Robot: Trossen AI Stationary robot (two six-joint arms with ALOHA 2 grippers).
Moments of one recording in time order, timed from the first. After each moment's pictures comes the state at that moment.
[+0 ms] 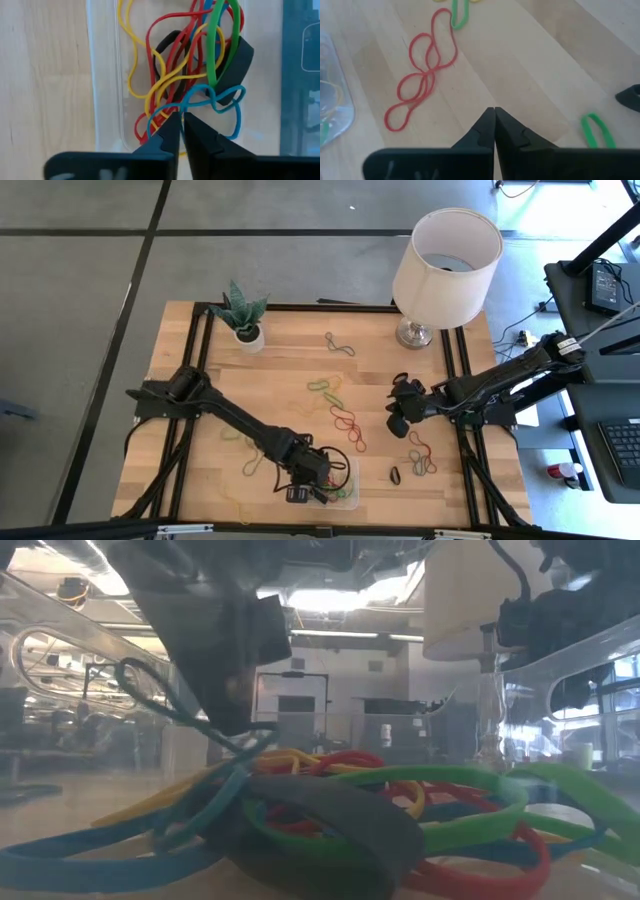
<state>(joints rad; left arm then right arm) -0.47 2.04 1.54 -0.70 0.04 -0.47 0.33 1.11 0.51 -0.39 0.34 0.88</state>
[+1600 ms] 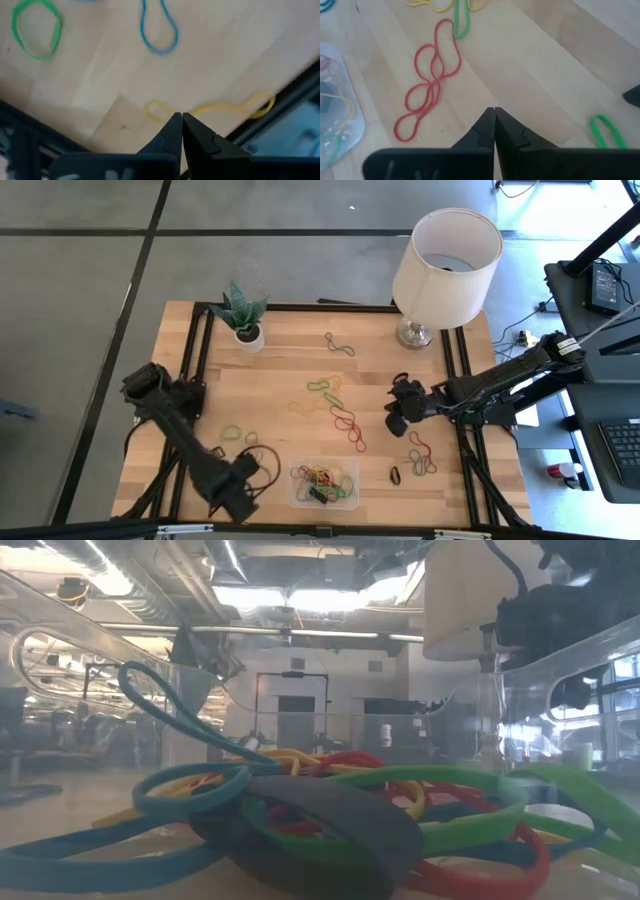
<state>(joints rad) -0.85 1.81 1.41 -1.18 0.04 -1.51 0.33 1.11 0.51 -0.35 0.35 0.94</state>
